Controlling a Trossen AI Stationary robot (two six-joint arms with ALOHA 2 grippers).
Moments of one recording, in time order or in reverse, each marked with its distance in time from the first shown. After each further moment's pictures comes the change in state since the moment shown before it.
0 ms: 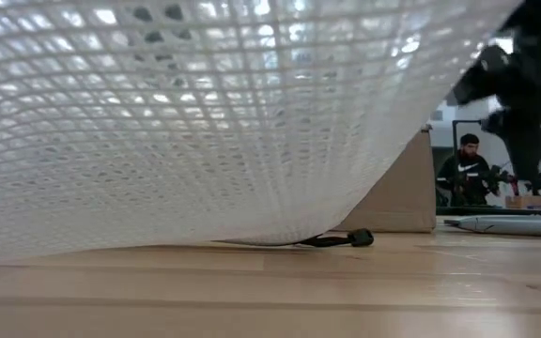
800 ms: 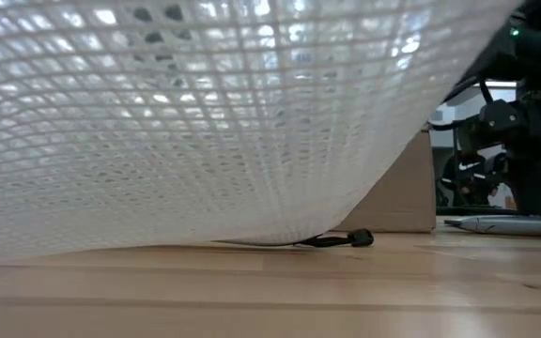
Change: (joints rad) left arm -0.004 0.001 0.000 -0.008 -0.002 -0.007; right arm 0.002 0.191 -0.109 0.219 -0.061 -0.014
